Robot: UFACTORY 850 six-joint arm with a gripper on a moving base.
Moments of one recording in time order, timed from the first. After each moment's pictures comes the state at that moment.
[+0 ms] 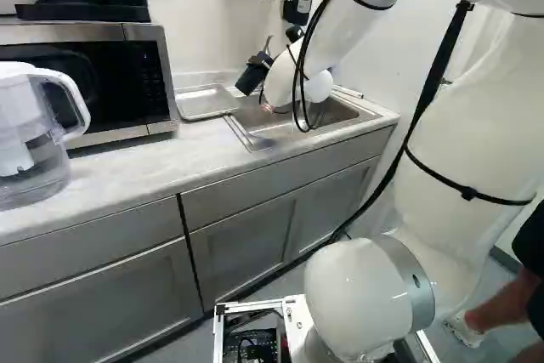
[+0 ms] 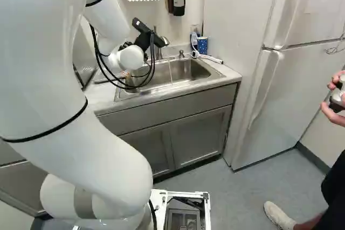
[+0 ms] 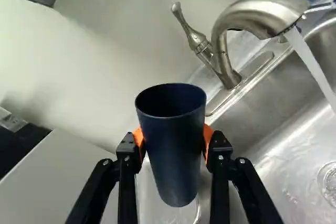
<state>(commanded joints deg) 5.7 -1.1 -42.6 -20.1 42.2 55.9</state>
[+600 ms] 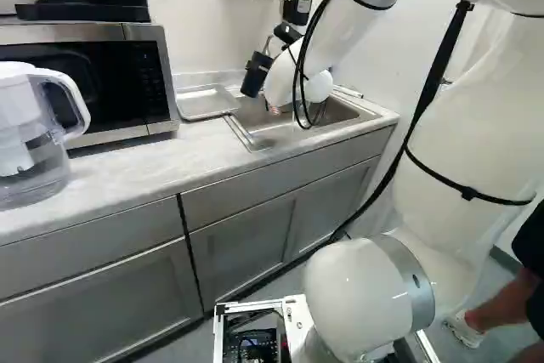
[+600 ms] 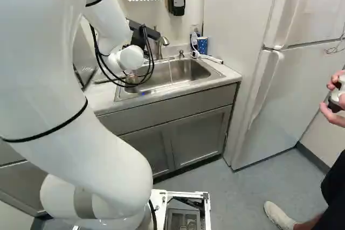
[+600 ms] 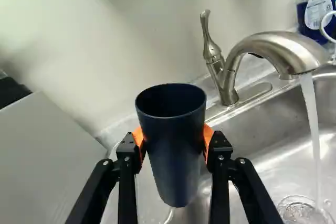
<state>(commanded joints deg) 5.7 -1.1 -42.6 -19.9 42.2 37.9</state>
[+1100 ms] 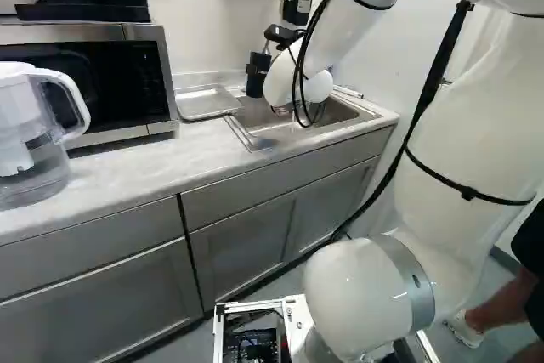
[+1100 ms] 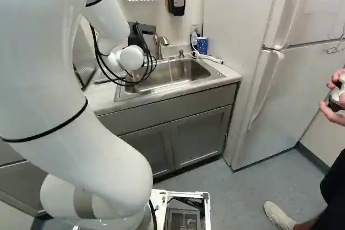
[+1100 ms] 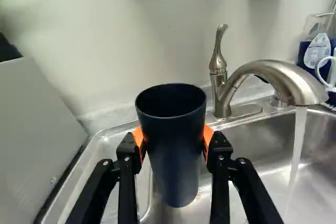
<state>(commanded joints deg) 5.7 -1.1 -42.6 -19.1 42.2 22.8</state>
